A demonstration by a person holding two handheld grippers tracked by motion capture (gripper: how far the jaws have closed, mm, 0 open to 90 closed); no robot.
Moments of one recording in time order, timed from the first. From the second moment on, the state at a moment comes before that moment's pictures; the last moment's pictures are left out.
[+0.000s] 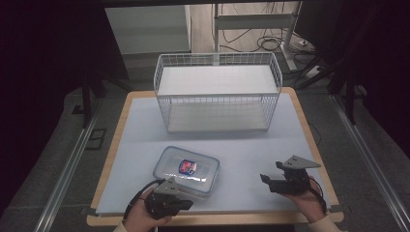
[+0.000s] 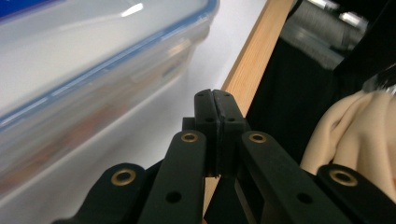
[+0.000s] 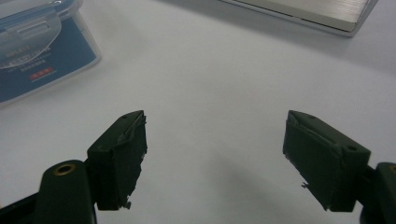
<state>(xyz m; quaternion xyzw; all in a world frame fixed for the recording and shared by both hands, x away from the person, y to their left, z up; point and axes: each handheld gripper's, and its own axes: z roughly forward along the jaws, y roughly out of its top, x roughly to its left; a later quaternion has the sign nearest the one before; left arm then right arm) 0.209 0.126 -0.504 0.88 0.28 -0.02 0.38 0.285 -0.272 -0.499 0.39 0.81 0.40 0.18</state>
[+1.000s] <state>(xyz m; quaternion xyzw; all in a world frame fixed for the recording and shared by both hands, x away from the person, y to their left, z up) 0.242 0.078 -0.509 0.89 0.29 0.02 0.35 0.287 -0.272 -0.500 0.39 0.81 0.40 0.18</state>
